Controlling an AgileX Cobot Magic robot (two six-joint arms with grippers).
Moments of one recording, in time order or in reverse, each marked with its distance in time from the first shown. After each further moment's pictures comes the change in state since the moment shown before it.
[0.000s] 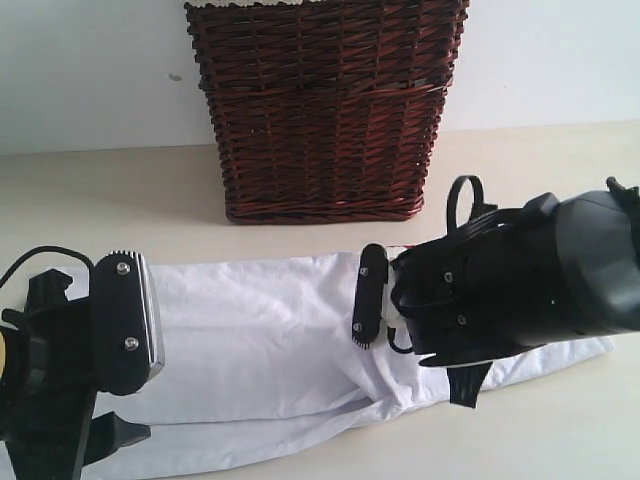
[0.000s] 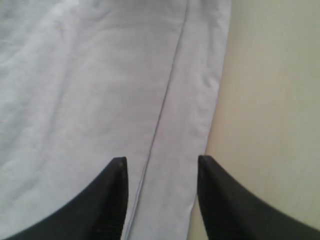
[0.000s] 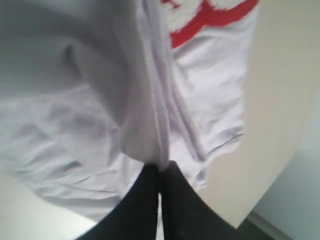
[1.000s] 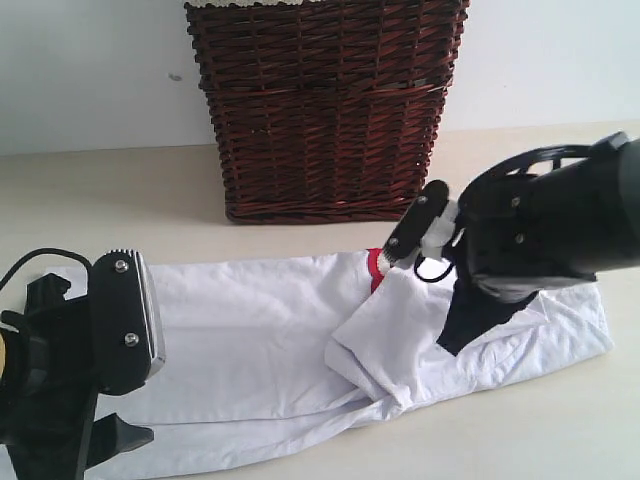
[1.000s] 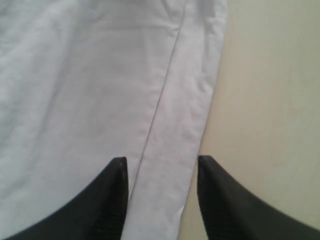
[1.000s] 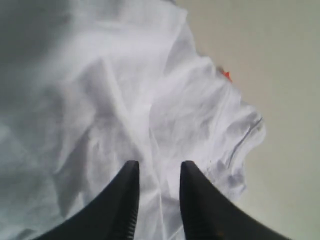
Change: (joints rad) left arm 0.000 -0.004 0.000 -0.041 0.003 -0.004; right arm -0.209 -0.025 -0.013 0.042 -0.203 0.241
